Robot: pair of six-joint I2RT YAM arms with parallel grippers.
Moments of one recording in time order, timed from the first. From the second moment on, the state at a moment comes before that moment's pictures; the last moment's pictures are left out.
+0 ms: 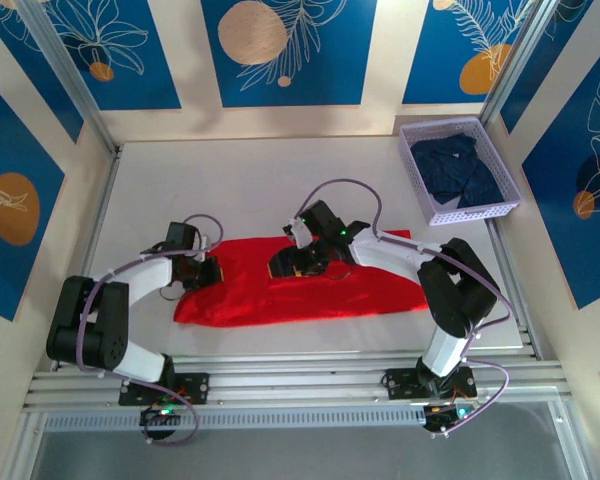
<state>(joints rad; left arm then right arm) -0.17 1.46 0.64 -0.35 0.30 -0.37 0.71 1.72 1.10 -0.38 -0.56 0.52</state>
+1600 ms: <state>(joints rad) 0.12 1.62 1.31 -0.94 -0.22 -0.05 0.45 1.91 1.20 -0.39 -0.52 0.44</state>
